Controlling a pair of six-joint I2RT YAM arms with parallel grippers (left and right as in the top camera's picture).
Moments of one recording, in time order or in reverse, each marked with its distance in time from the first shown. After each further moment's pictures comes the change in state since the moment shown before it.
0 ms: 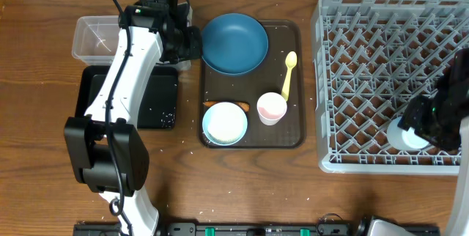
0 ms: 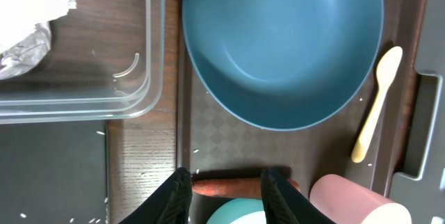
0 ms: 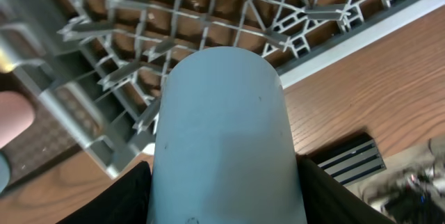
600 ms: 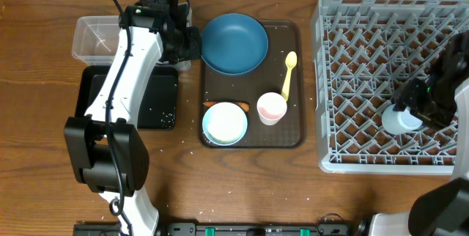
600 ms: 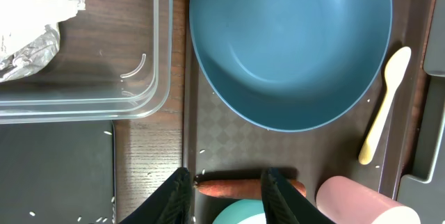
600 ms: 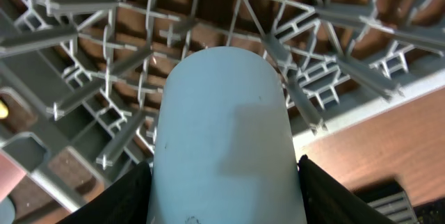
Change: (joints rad) left arm 0.000 0.000 -0.002 0.000 -0.017 0.004; right arm -0.030 0.230 0.000 0.179 -0.060 -0.027
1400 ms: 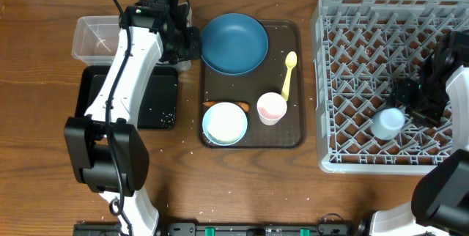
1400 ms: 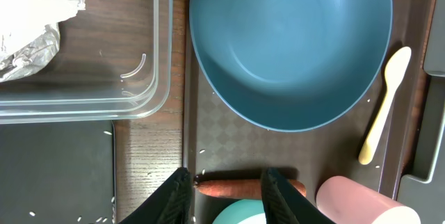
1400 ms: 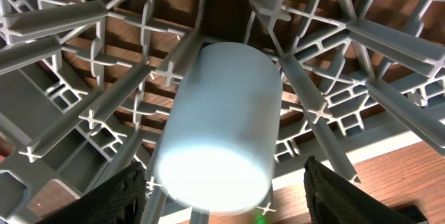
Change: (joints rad) left arm 0.000 0.000 0.000 0.000 0.000 0.000; right arm 0.004 0.100 -0.028 0.069 -0.022 -0.010
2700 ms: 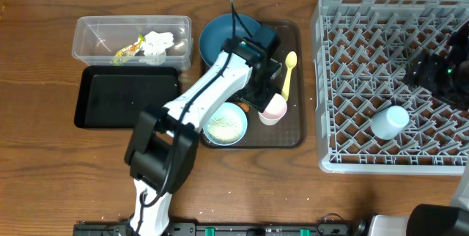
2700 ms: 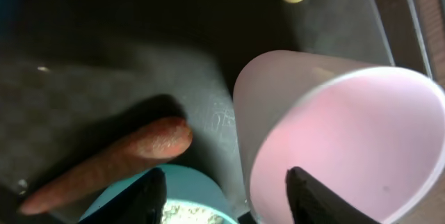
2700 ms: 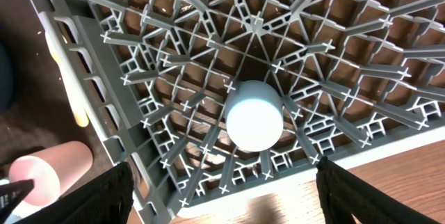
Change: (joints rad) left arm -0.458 0.145 -0.041 -0.080 -0.069 0.254; right arm 0.000 -0.160 0.270 -0.121 -0.049 -0.075
